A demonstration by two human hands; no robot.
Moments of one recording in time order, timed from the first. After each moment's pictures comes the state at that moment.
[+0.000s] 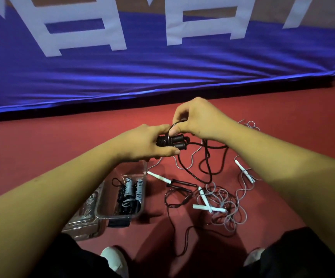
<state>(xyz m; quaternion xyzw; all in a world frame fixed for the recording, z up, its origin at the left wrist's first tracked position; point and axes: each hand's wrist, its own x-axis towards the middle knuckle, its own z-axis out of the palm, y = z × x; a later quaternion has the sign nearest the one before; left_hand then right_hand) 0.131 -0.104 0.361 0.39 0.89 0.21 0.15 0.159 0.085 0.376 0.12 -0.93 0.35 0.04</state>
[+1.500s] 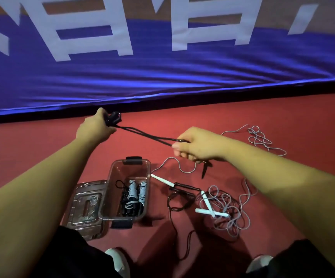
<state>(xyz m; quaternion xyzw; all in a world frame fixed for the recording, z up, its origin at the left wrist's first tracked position) 0.027 -0.206 0.314 0.00 0.98 0.18 -0.02 0.176 0.074 0.349 0.08 -0.88 0.43 -0.19</state>
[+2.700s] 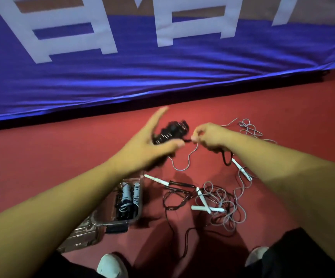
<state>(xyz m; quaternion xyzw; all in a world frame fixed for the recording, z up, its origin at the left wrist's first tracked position) 0.161 -0.087 0.349 0.26 0.76 0.56 0.23 0.149 0.145 0.292 -0.12 -0.91 0.37 -0.13</state>
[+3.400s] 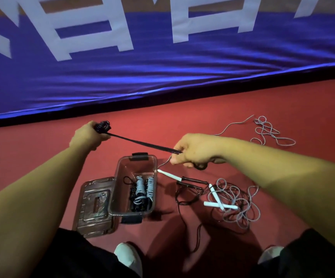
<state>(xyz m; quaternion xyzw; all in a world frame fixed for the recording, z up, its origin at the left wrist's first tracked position) 0.021 -0.251 0.287 -0.07 0.97 0.23 0.03 0.185 0.052 0.339 0.05 -0.86 0.42 -0.28</state>
